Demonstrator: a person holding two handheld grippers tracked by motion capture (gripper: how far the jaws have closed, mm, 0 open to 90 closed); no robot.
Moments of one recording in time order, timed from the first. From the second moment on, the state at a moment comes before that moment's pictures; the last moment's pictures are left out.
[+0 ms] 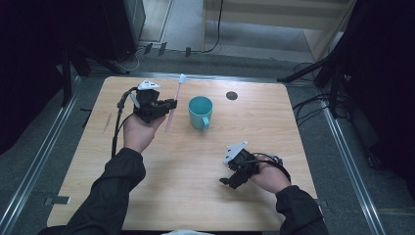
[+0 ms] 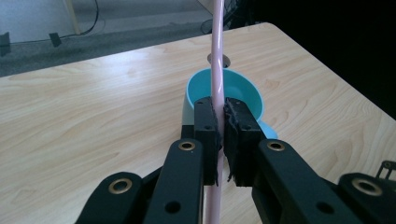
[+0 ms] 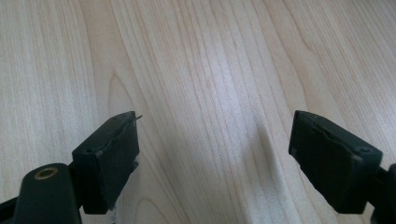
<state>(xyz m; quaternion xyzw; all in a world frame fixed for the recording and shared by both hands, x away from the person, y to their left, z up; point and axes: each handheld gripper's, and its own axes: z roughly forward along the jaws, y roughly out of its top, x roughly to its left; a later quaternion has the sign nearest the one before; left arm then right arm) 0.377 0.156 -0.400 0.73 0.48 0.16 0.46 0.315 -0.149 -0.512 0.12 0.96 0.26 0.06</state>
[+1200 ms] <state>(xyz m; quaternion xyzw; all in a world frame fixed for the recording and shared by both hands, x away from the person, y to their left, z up) 0.453 0.085 -0.380 0.75 0.45 0.16 0.45 0.315 -0.149 -0.510 0.11 0.96 0.26 0.06</state>
